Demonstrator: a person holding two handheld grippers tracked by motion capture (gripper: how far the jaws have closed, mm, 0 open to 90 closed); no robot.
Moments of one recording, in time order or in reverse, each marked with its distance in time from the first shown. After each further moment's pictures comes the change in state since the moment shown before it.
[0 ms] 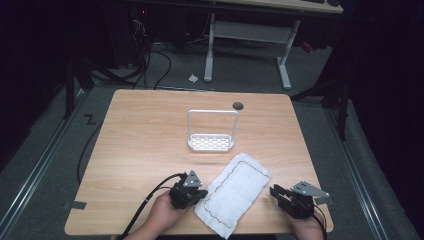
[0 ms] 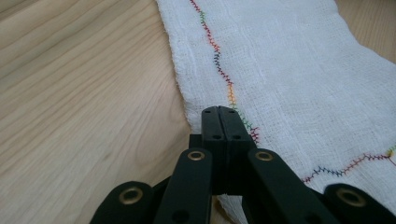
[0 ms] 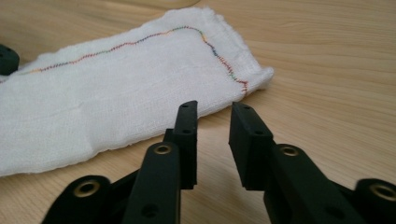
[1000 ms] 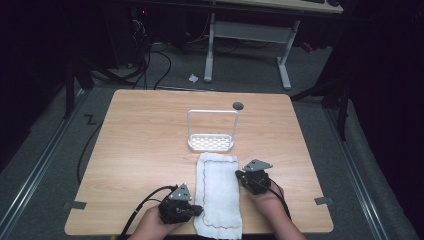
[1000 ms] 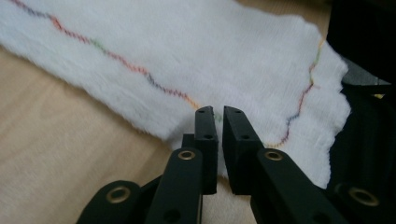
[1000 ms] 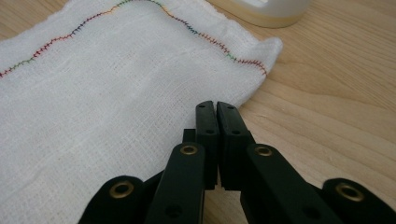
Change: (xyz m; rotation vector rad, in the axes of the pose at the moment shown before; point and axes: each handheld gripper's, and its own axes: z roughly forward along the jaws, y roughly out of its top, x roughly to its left) left arm -0.013 -0.018 -0.025 -0.035 -0.164 -0.014; right arm 0.051 0.058 0.098 0.140 0.042 -0.204
